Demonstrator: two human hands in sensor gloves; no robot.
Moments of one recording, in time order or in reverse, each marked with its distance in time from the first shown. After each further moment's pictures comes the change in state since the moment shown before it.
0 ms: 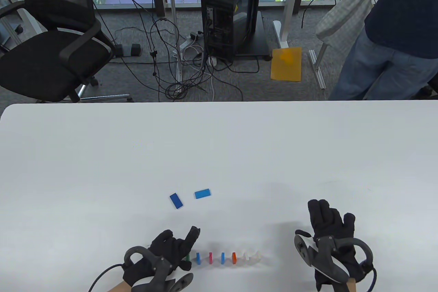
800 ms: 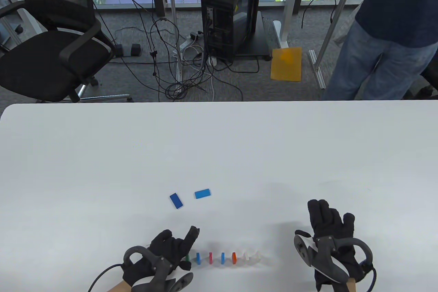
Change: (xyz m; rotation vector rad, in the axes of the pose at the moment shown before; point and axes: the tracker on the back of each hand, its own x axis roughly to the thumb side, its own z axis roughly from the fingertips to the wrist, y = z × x) left_hand 0.000 0.001 0.000 -0.009 0.003 -0.009; right_hand 0.001 0.000 0.000 0.001 -0.005 0.003
